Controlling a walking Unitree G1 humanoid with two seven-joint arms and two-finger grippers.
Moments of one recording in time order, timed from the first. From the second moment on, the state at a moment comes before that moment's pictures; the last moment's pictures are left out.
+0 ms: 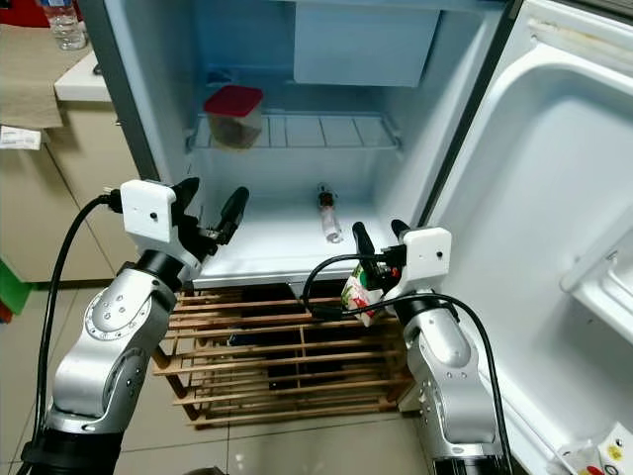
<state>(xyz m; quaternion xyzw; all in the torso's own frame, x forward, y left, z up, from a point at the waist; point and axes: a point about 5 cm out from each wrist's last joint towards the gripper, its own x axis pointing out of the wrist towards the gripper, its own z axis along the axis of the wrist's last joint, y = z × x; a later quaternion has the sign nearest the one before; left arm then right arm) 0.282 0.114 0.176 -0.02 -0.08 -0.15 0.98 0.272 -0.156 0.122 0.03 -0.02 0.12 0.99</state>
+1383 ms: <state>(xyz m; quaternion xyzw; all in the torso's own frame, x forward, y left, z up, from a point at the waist) 0.238 0.121 0.166 -0.02 -0.07 -0.16 0.98 0.264 -0.151 0.130 0.06 0.02 0.13 0.99</state>
